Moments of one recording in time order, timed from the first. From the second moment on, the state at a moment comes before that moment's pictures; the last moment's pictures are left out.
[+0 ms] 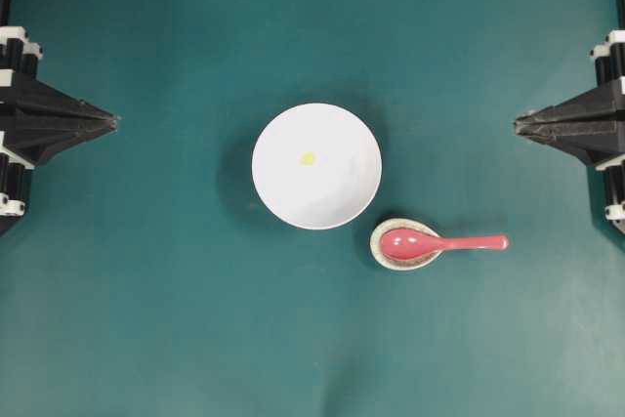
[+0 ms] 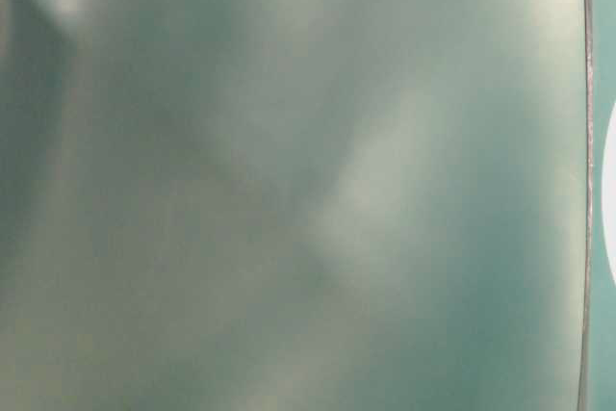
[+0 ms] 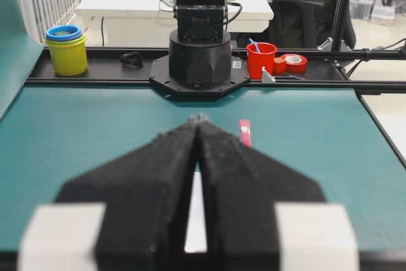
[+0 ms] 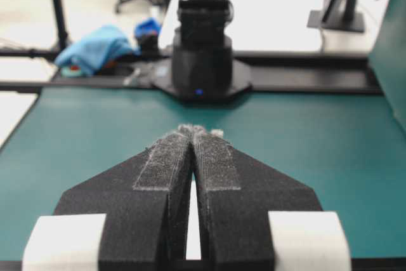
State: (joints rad) left arm 0.00 -0.97 1.18 0.00 -0.29 0.00; right arm 0.00 -0.96 1.17 0.00 -0.29 0.00
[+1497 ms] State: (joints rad) left arm 0.00 -0.97 1.18 0.01 -0.33 0.00; right arm 0.00 -0.69 1.21 0.08 -0.41 0.03
